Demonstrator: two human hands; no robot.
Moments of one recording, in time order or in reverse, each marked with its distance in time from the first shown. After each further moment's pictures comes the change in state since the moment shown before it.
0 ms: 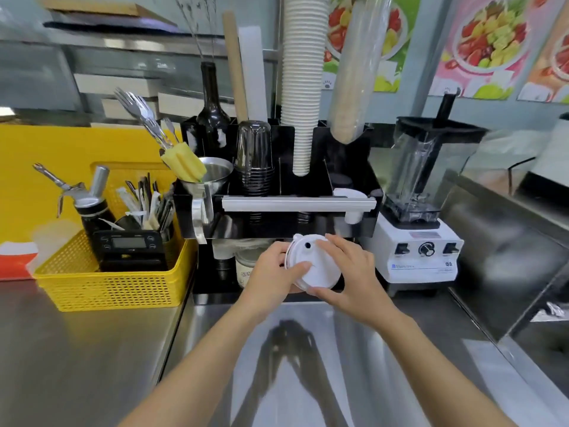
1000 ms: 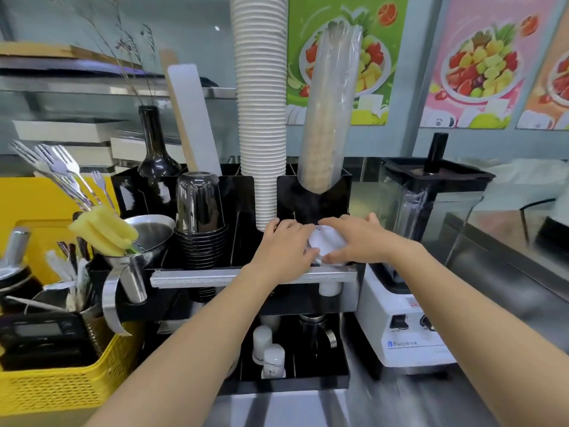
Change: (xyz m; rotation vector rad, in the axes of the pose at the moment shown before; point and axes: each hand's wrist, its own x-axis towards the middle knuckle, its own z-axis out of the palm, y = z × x) left_hand 0.200 0.066 0.061 1.209 -0.002 0.468; right_hand 0.190 0.131 -0.082 -0.349 -0.415 0.103
